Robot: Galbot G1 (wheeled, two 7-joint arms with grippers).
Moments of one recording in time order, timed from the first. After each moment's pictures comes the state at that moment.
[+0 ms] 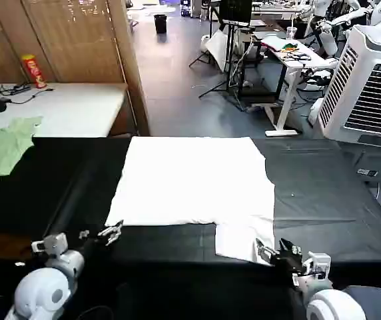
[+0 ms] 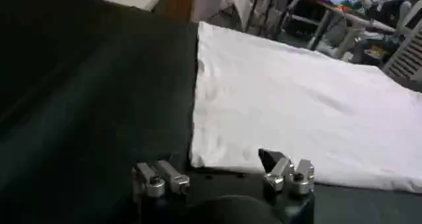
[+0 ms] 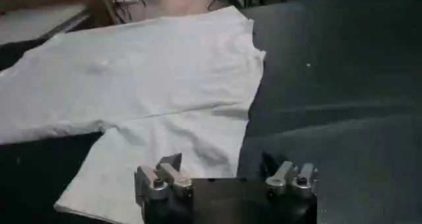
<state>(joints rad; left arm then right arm) 1.46 -1.04 -0.61 -2.03 -0.87 0.54 -0.21 -1.54 1.30 0.60 2.14 0.45 -0.65 0.07</state>
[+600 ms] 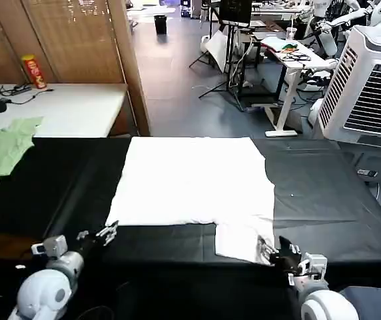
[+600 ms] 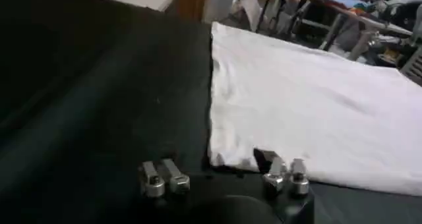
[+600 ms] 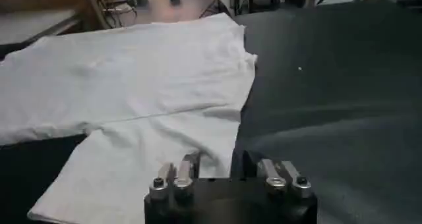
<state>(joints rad) 1.46 -1.06 -0.60 -1.99 -0.81 0.52 -0.20 -1.58 1.33 0.58 2.14 0.41 -0.63 0.11</state>
